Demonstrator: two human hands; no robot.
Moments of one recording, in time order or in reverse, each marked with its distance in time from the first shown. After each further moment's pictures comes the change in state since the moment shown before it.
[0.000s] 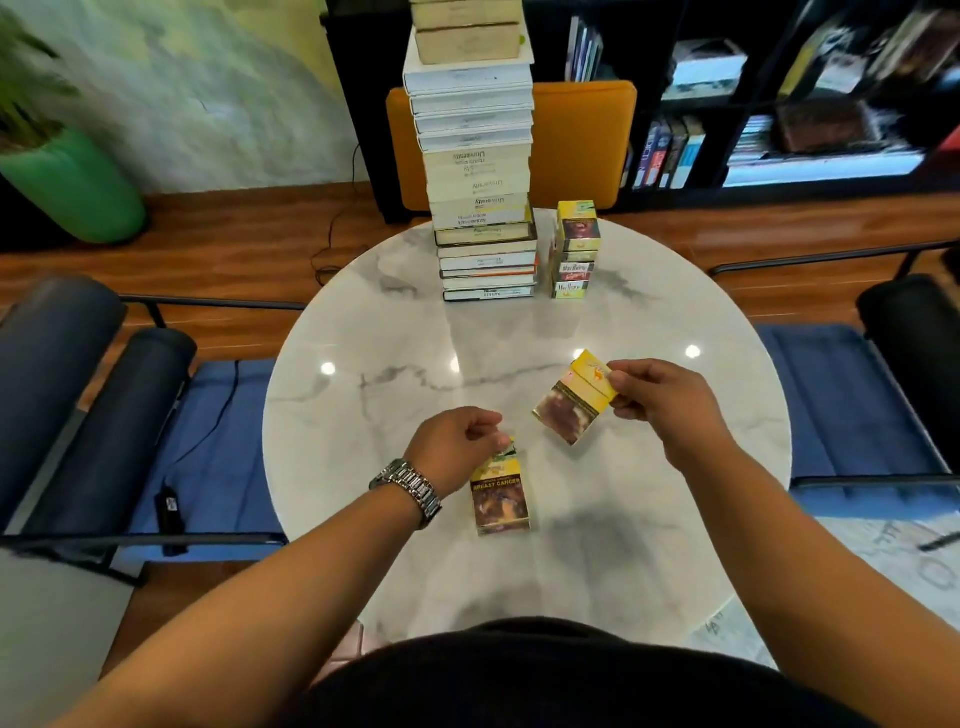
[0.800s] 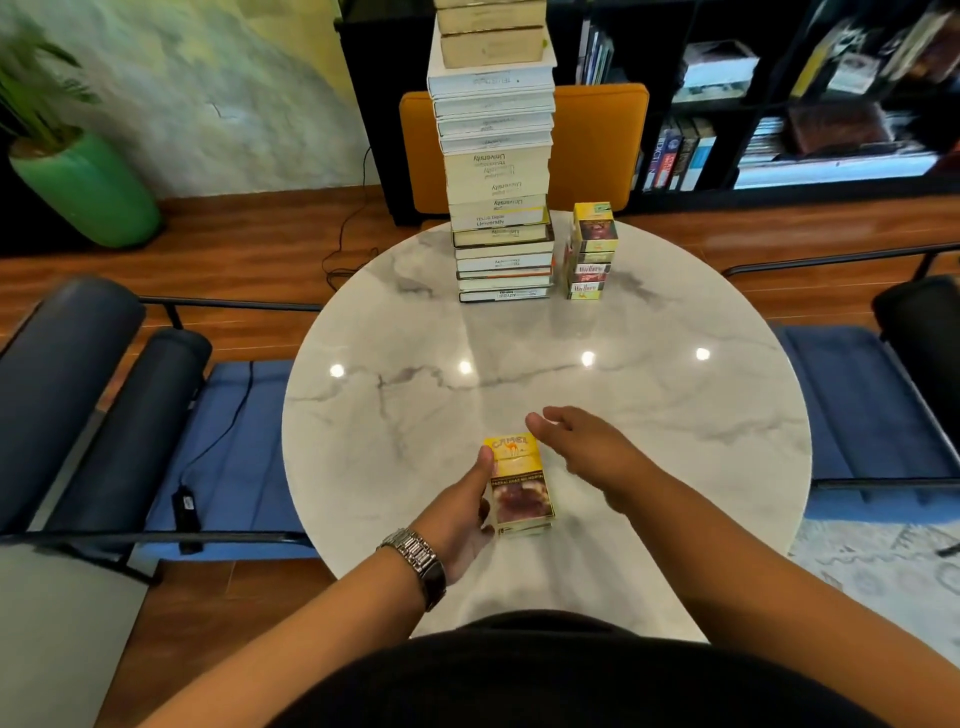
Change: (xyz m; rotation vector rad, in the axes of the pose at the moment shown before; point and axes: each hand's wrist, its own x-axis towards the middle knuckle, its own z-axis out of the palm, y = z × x) left_hand -0.042 -0.042 0.025 -0.911 -0.235 -0.397; right_hand -0.039 0.014 0.083 -0.357 -0.307 0.198
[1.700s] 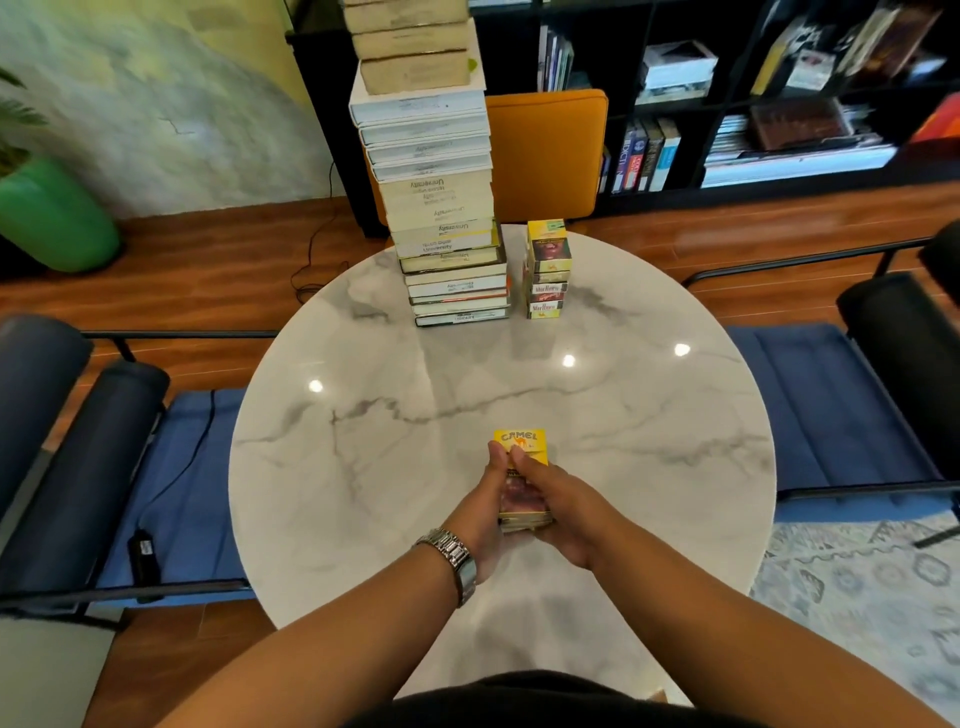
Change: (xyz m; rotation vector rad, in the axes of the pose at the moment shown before) left_hand 0.050 0.017 0.075 -0.016 -0.050 -0.048; right_hand 0.025 0.046 -0.007 0.695 -0.160 0.167
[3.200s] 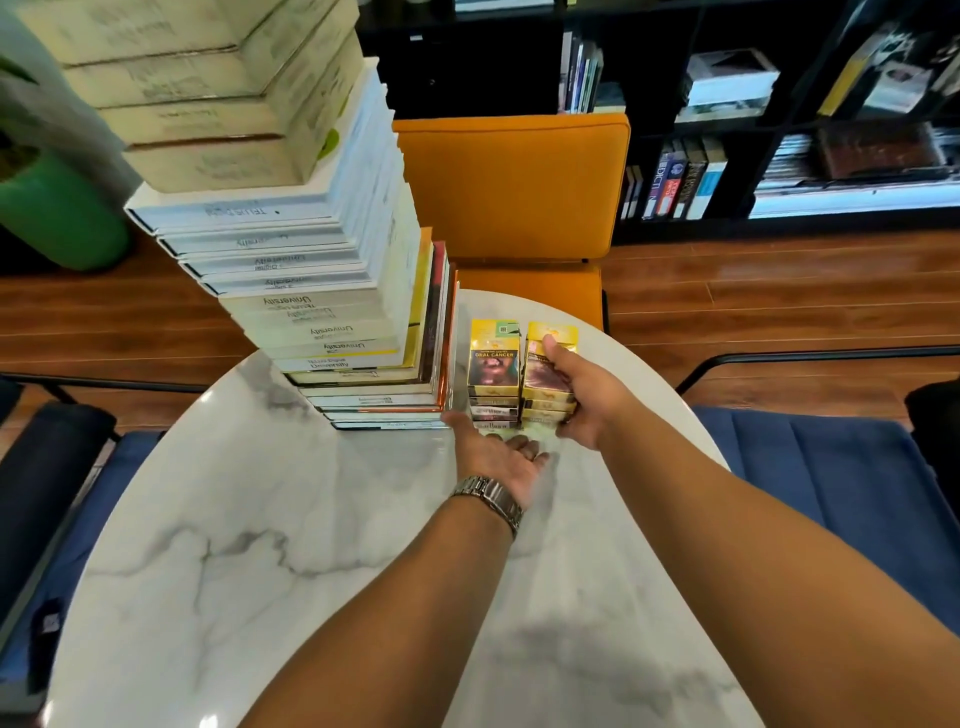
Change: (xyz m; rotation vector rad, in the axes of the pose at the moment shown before) left_hand 0.236 0.176 0.129 -0.746 0.219 0.061; right_hand 0.203 -0.280 -0.122 0.012 0.050 -0.043
